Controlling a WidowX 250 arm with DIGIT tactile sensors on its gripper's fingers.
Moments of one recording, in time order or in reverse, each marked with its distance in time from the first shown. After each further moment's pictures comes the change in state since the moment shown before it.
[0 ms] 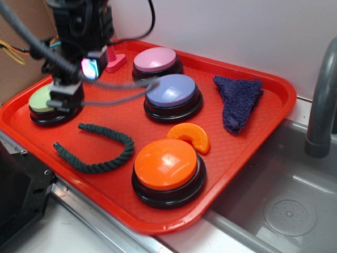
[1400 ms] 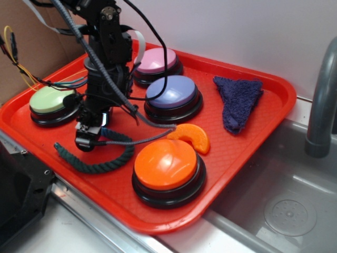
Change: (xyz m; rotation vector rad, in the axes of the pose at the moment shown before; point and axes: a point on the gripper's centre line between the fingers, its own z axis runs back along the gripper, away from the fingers) arm 0.002 0.012 -0.078 -0.144 0.111 0.152
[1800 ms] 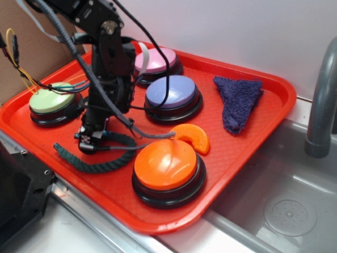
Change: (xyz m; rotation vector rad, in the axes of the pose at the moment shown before) arm 0.002 -0.011 -0.006 0.110 0.058 0.051
